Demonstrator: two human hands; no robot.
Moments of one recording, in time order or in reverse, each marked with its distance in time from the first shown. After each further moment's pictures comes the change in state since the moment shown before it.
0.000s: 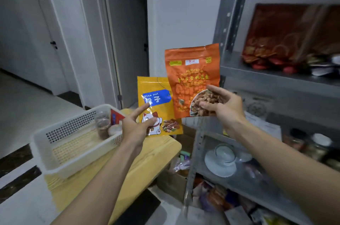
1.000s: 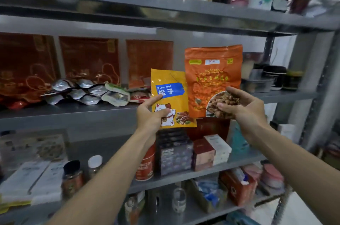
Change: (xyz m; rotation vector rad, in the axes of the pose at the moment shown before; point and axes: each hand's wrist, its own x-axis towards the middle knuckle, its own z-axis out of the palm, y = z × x) left_hand -0.306 -0.066 0.698 -0.149 -0.845 -0.082; right_hand -0.183 -0.134 -0.693 -0.113 0.854 -0.201
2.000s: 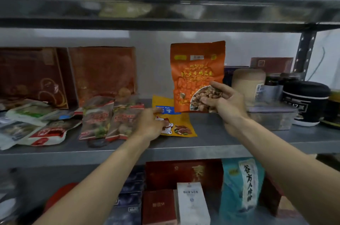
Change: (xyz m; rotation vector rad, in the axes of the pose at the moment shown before) left_hand 0.211 -0.104 0.235 0.793 0.184 -0.001; right_hand 0.357 0.083 -0.093 0.140 -0.252 0.021
